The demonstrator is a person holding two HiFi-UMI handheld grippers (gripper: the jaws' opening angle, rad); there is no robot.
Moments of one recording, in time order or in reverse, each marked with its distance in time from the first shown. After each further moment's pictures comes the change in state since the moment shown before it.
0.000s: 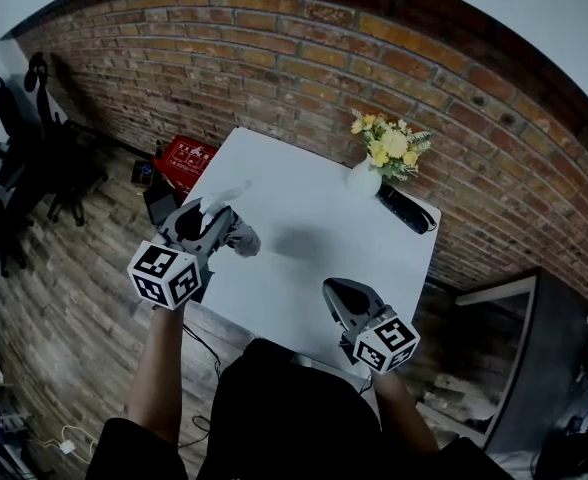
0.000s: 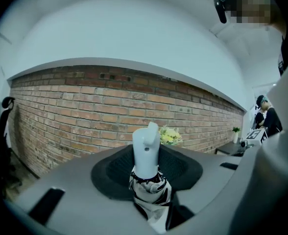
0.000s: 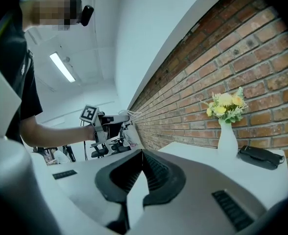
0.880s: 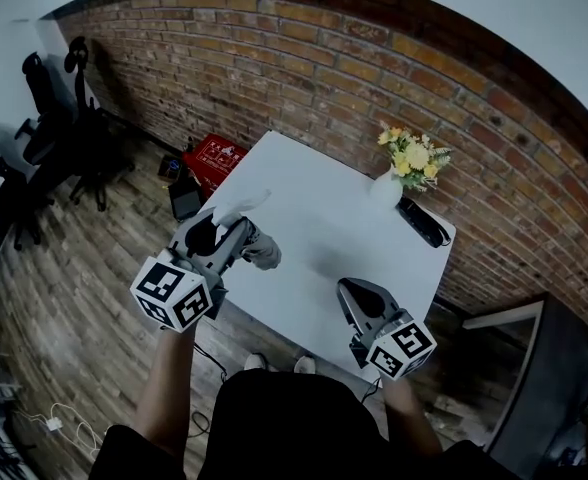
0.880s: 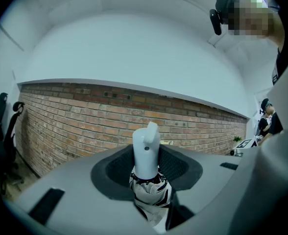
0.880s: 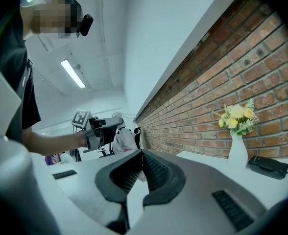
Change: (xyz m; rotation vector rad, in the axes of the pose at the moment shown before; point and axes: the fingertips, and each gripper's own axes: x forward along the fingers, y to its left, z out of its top) left arm -0.080 -0.047 0.039 -0.028 -0.123 0.048; right arm -0.017 0.040 0.036 -0.029 -0.082 0.100
